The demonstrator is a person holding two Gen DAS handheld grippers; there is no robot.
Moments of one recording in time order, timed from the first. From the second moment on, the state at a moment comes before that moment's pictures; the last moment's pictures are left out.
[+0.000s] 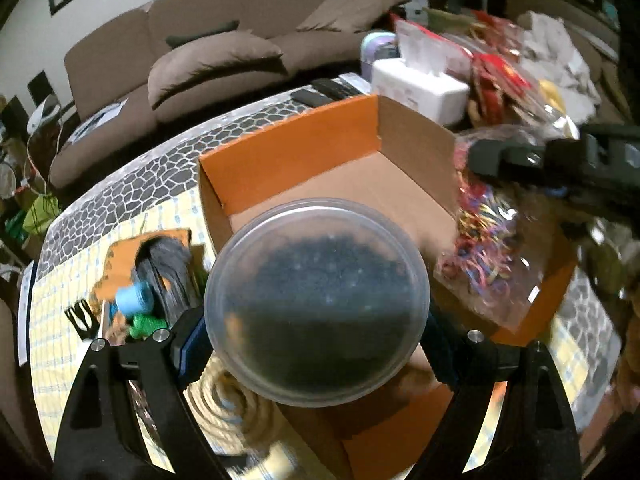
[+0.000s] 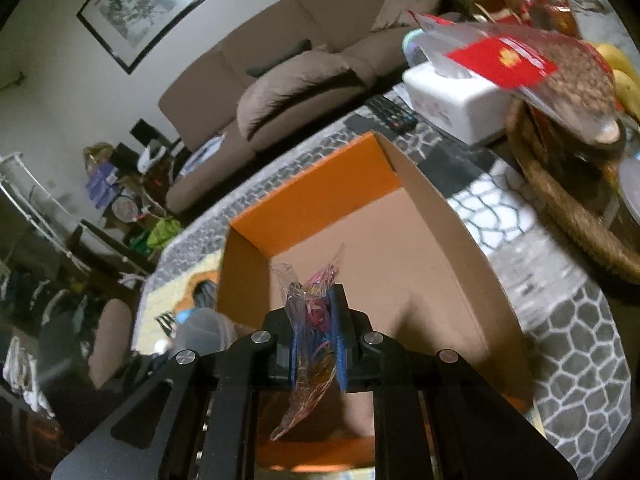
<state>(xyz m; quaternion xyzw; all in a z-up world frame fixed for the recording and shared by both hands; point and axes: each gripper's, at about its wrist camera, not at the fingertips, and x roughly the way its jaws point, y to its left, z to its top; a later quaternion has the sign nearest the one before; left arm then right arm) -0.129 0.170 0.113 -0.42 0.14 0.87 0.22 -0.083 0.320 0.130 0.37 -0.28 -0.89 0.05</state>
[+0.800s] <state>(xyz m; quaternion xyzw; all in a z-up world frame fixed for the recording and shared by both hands) -0.257 0.215 0.060 -0.51 0.22 0.83 0.11 -0.250 0.320 0.086 0.48 -0.17 -0.86 0.04</state>
